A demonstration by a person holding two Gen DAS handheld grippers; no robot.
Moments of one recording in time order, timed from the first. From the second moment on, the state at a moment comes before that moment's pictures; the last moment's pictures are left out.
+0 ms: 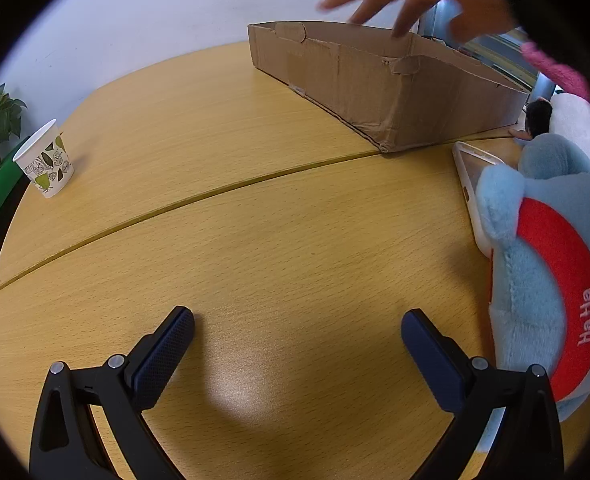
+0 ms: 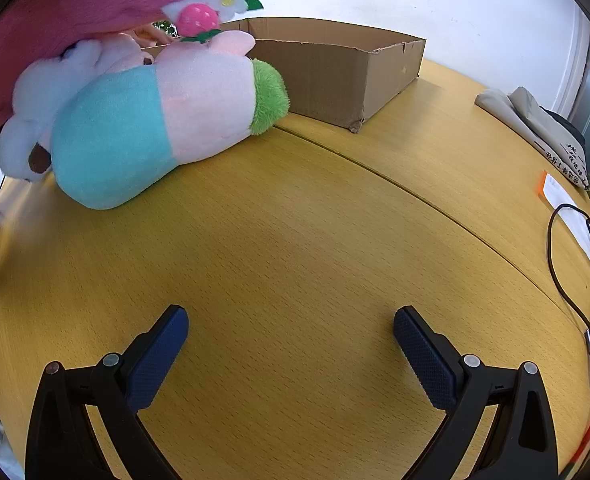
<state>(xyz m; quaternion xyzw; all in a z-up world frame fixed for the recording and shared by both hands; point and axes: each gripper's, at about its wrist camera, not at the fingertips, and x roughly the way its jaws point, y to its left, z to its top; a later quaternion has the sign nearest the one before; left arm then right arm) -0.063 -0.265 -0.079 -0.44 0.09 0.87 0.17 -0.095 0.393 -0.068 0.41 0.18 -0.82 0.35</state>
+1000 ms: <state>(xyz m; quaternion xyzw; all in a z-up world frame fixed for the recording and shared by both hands) -0.062 -0.266 -0.079 -0.44 0.09 0.87 0.18 -0.095 0.393 -0.068 0.41 0.18 -0.82 0.35</state>
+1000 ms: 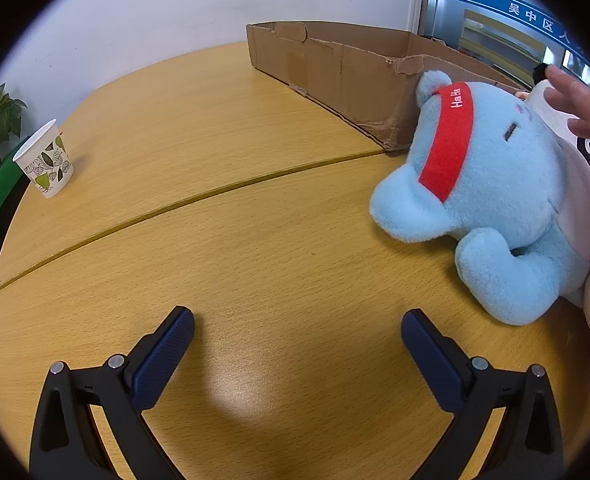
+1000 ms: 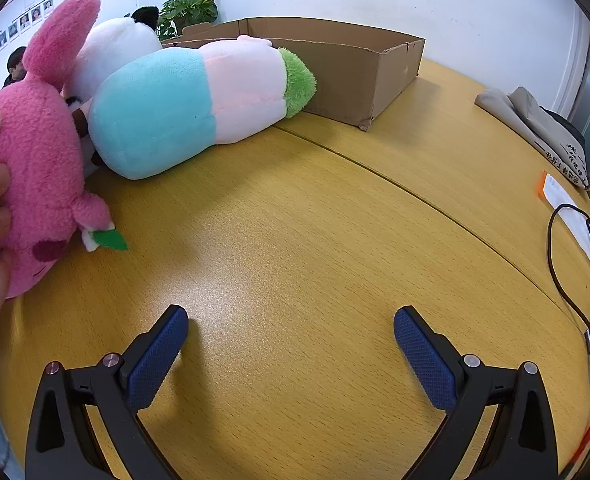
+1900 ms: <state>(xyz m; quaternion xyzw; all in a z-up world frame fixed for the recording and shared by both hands) -0.062 -0.266 -0.080 -0.44 0.09 0.87 0.18 -0.095 0.393 -0.068 0.41 0.18 -0.82 0.35</state>
